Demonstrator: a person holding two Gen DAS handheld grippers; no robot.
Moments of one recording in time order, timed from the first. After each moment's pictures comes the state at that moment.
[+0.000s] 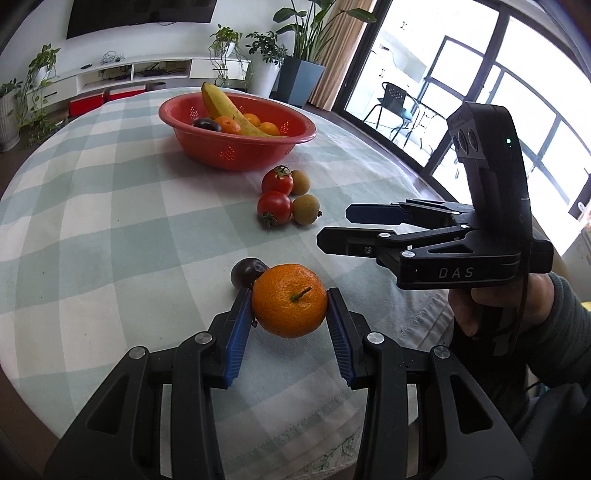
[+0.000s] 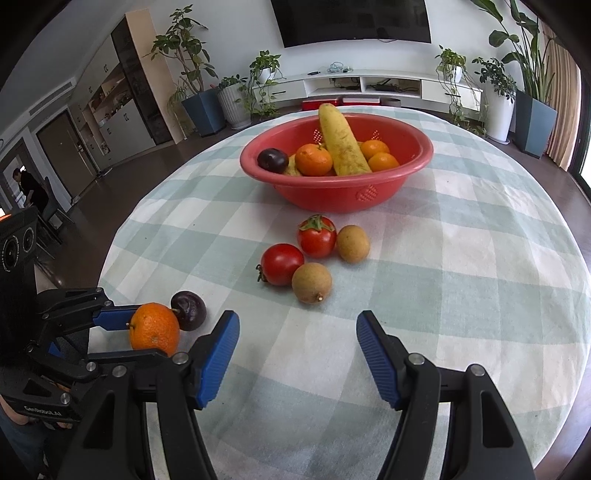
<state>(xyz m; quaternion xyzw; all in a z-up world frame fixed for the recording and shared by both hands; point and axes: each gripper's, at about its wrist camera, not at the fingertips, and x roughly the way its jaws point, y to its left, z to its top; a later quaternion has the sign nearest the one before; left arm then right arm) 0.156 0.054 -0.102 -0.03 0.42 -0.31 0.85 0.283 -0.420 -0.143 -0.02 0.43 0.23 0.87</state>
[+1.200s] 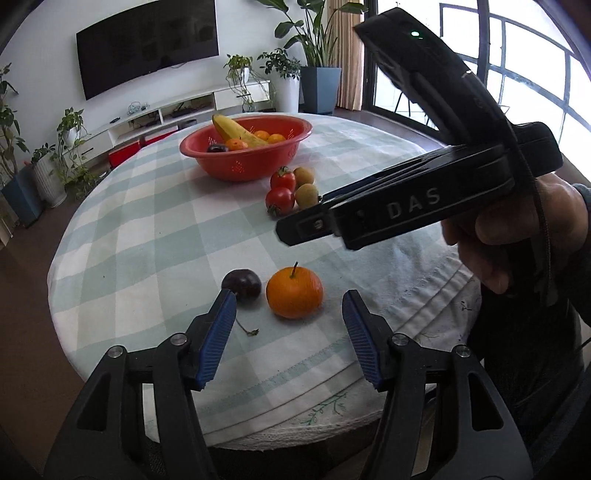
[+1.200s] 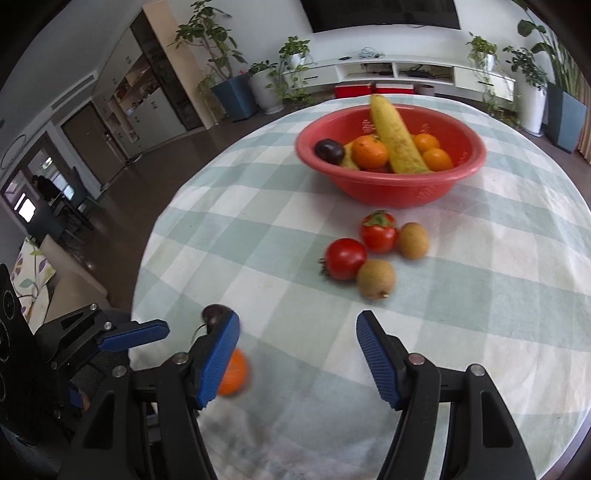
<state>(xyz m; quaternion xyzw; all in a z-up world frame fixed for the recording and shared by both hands) 0.086 0.026 -0.092 0.10 0.37 -0.22 0.90 0.278 -0.386 -0.130 -0.03 0.46 0.32 0.83</state>
